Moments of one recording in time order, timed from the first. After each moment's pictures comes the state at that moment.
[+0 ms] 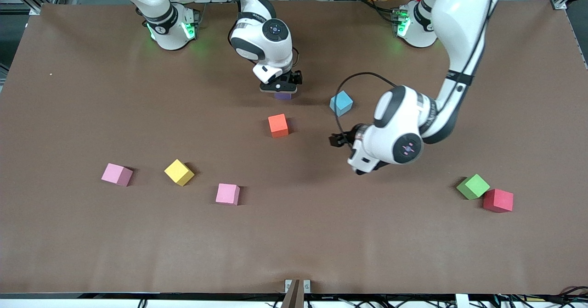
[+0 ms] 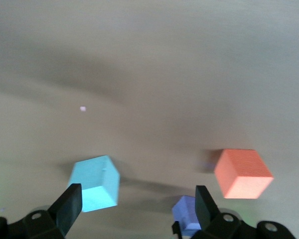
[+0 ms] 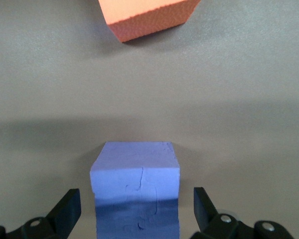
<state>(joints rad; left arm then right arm) -0.37 0.60 -0.18 -1.53 -0.33 1.87 -0.71 0.36 0.48 0.65 -2.15 -0.37 2.46 1.31</state>
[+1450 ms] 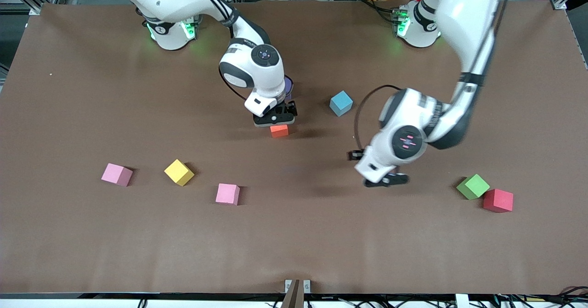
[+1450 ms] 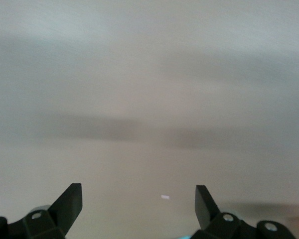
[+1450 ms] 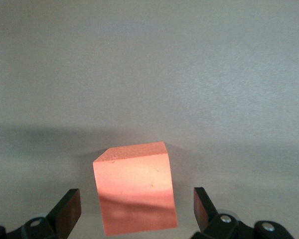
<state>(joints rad) -0.26 0.58 -0.15 -1.53 0.02 1.91 -0.48 0.31 0.57 0.54 -1.94 -0.53 2.46 1.07</state>
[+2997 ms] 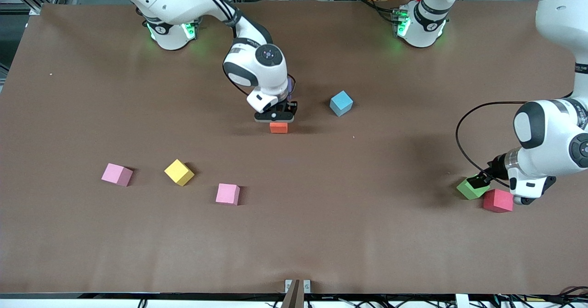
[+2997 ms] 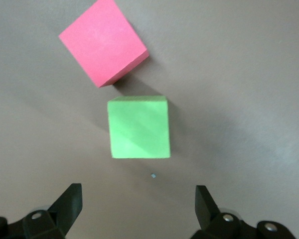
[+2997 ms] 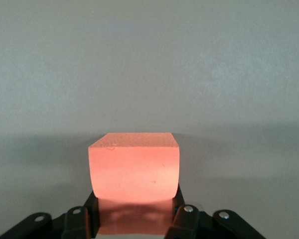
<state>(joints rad) 0.20 0.52 -0.14 -1.72 0.04 2.17 -0.60 0.31 0.56 0.57 -1.98 -0.53 2.44 1.24</state>
